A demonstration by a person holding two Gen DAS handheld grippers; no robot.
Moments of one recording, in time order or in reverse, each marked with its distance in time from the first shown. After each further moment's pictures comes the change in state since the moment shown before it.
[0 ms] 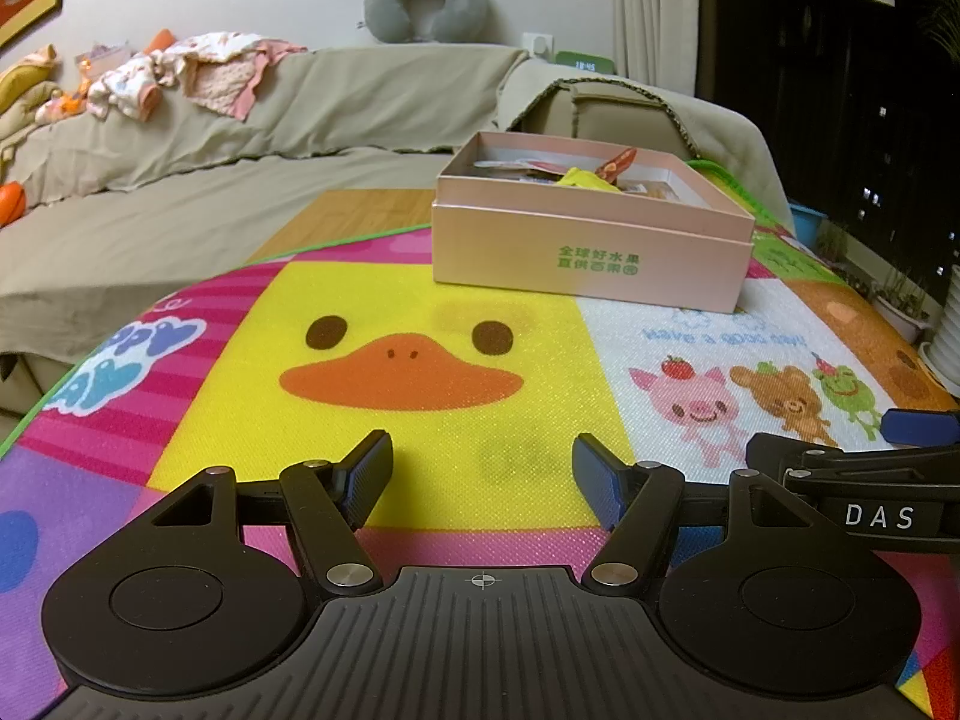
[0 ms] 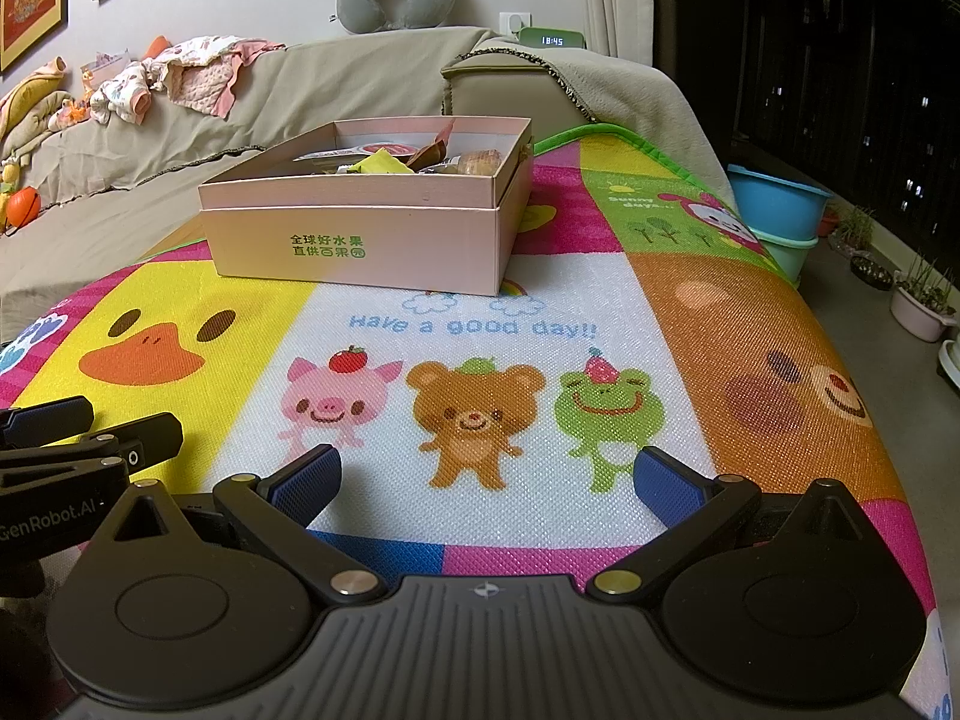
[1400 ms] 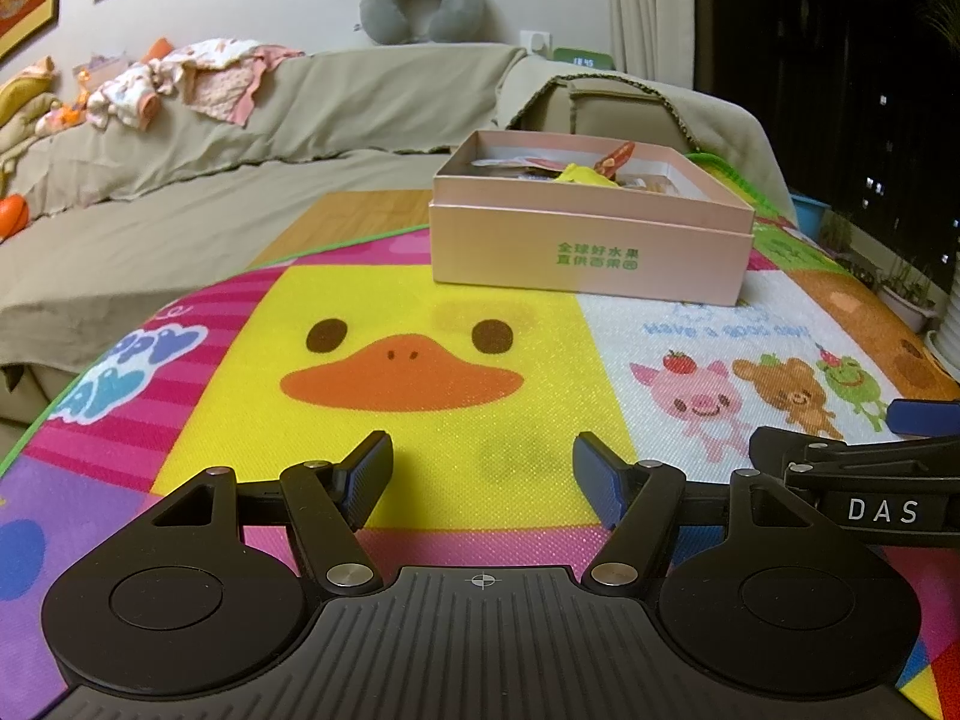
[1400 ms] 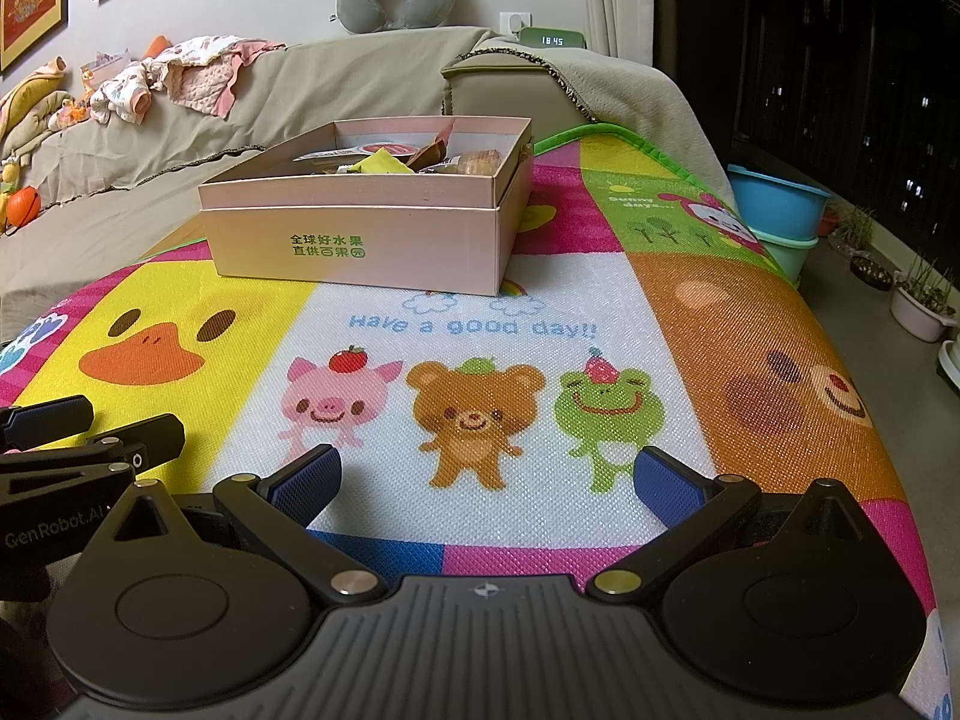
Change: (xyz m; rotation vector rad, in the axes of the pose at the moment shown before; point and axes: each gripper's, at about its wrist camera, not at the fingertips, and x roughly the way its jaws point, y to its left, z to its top) left arm 0.001 -0.002 0.000 0.013 -0.001 0.011; right arm 0.000 0.000 0.000 0.001 0.000 -0.001
